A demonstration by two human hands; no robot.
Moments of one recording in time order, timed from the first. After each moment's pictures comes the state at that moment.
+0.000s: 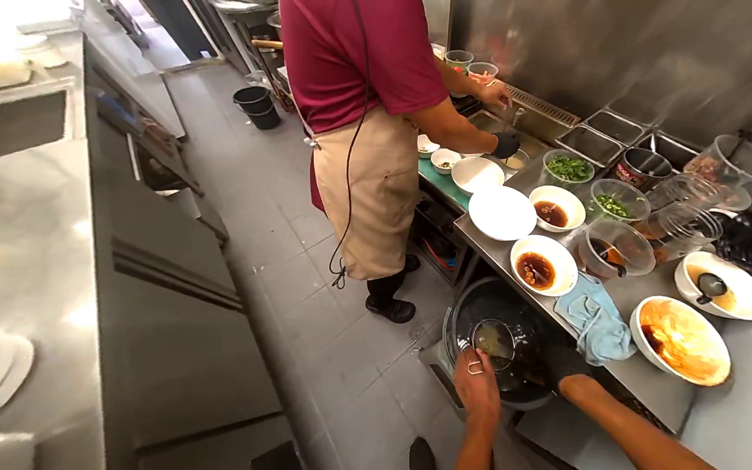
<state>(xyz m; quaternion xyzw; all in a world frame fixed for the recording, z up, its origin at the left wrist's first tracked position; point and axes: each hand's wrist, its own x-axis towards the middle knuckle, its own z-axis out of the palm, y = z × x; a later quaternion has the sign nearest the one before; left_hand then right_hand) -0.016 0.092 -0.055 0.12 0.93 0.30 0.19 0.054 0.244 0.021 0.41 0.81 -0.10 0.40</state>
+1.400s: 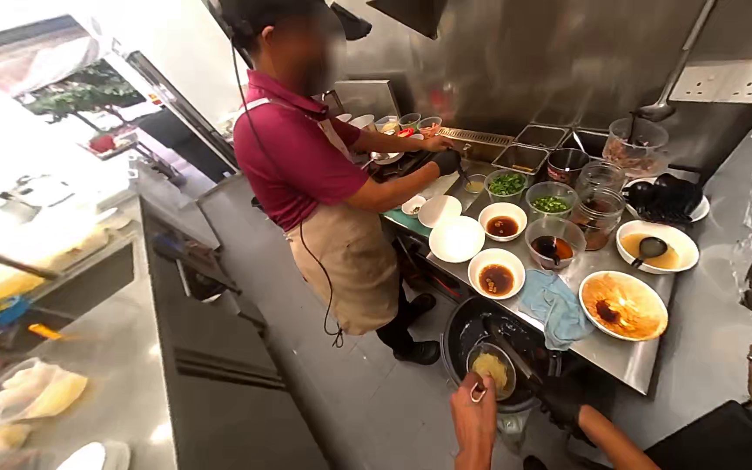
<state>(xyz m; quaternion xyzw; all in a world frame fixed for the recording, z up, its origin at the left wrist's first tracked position) 0.001 0.058 0.056 0.20 0.90 0.33 0.20 0.134 0.215 0.025 0.50 0.65 -0.54 0.20</state>
